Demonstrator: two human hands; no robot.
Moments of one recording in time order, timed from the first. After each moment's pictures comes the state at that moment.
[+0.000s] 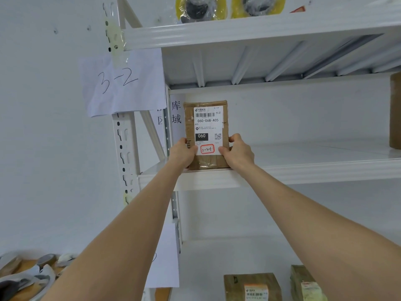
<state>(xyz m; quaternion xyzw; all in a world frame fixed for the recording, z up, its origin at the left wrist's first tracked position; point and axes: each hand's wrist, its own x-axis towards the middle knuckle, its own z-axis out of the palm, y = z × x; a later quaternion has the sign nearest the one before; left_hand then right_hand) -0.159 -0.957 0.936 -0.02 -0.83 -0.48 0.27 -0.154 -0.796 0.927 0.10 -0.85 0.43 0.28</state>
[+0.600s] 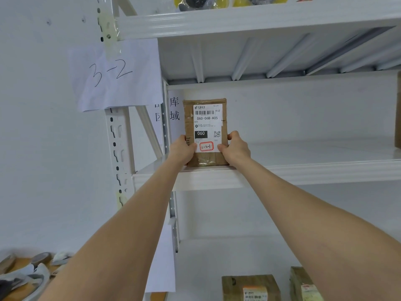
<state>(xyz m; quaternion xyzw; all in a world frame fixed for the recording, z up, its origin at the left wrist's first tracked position) -0.186 -0.958 0.938 -0.01 -0.84 -0.46 0.28 -0.178 -0.801 0.932 0.10 -0.85 0.45 0.25</state>
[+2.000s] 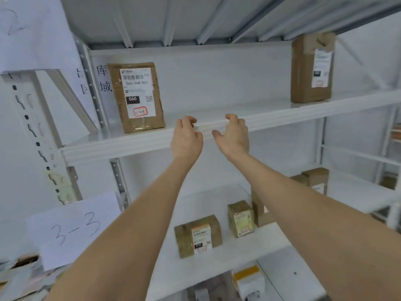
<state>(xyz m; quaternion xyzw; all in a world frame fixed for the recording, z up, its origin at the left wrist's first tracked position) -0.107 -0.790 0.855 -0.16 -0.83 -0.36 0.39 -0.087 -0.673 0.854 -0.08 -0.84 0.38 0.38</state>
